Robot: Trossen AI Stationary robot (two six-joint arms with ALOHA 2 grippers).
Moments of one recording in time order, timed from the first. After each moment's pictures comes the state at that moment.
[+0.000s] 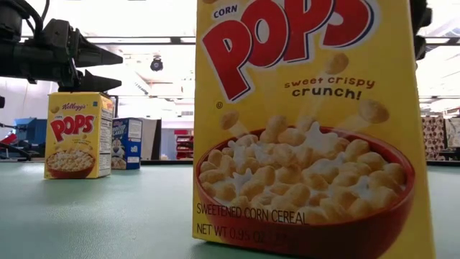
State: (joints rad) left arm -0.05 0.01 0.02 0.06 -0.51 -0.20; right arm 0.14 1.21 1.07 -1.13 -0.10 0.80
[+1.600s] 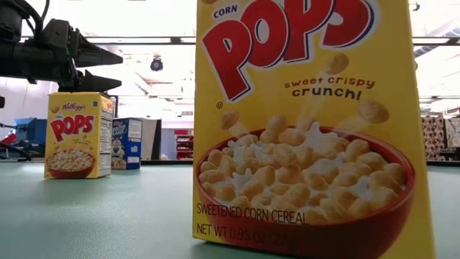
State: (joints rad) left arm -0.05 0.01 0.02 0.06 -0.51 -0.20; right arm 0.77 1.43 1.20 -1.09 0.06 1.60
